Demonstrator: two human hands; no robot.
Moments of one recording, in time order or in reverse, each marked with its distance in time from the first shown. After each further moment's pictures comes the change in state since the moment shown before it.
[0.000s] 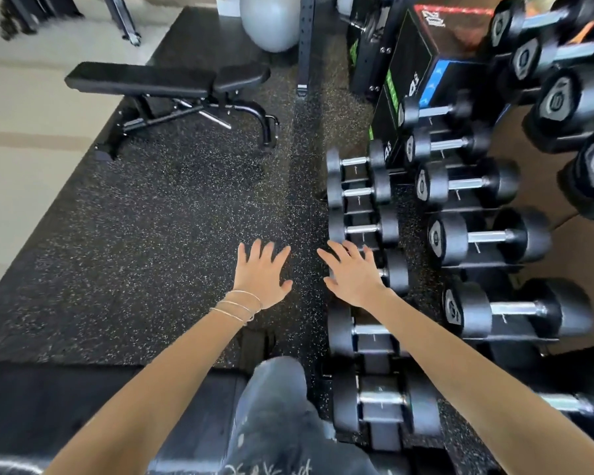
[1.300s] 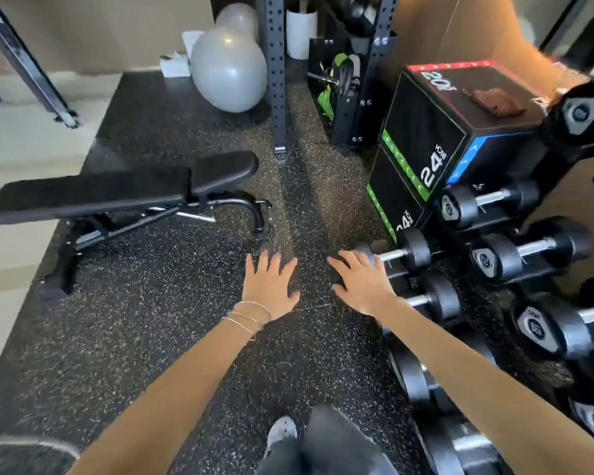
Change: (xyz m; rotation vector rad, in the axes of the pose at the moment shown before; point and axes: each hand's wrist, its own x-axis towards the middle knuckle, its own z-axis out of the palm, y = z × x) left_hand 0.552 -0.315 -0.112 0.056 0.020 0.228; right_hand 0.576 0.057 -0.160 0.118 0.033 0.261
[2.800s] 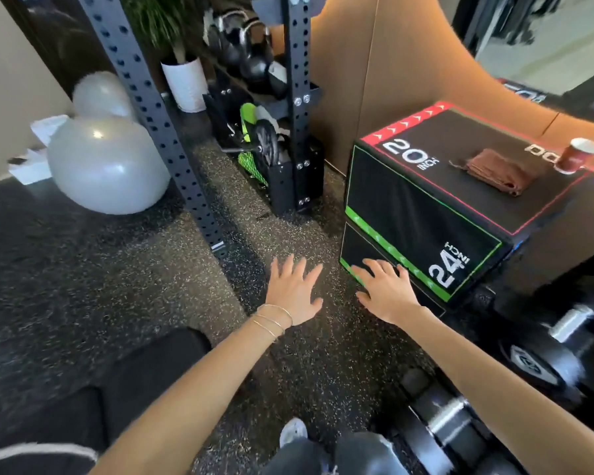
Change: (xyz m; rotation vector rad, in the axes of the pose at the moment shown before) left_hand 0.728 -0.095 -0.158 0.093 0.050 0.484; right_hand 0.582 0.287 -0.130 0.095 0.032 0.478
